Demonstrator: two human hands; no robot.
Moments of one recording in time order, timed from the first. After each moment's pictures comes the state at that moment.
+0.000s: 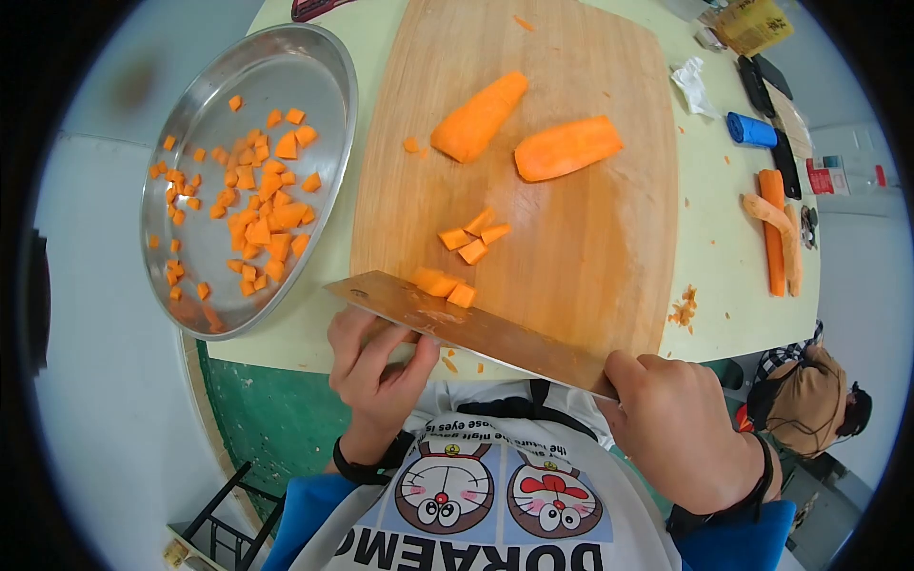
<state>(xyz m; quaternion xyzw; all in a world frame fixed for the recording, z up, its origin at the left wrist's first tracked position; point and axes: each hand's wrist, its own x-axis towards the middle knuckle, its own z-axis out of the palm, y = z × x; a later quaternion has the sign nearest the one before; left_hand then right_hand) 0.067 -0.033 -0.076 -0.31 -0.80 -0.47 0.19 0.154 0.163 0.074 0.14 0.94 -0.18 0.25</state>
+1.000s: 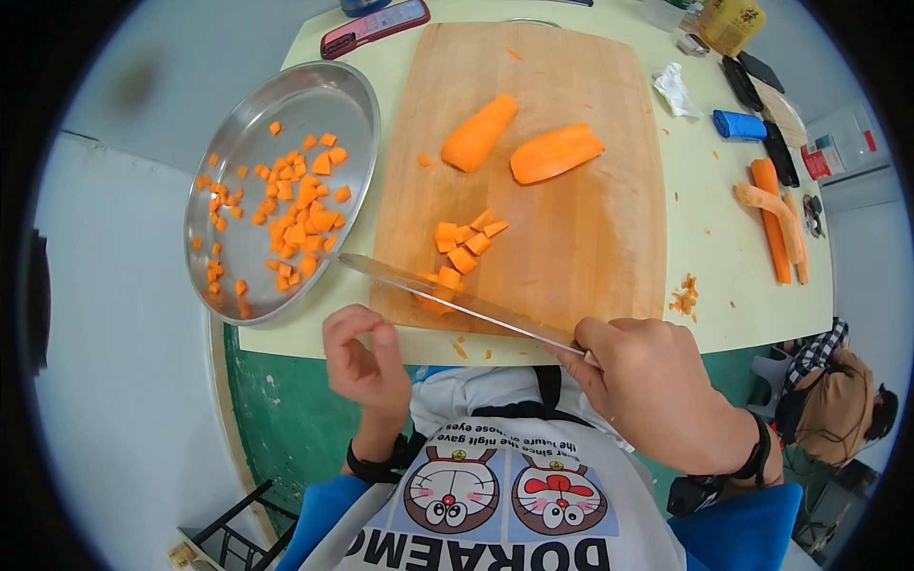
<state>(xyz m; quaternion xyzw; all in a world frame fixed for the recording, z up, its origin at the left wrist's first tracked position) 0.074 -0.045 -0.072 -0.26 -0.75 -0.58 0.20 0.165 0.160 0.054 0.08 0.96 -0.26 0.09</state>
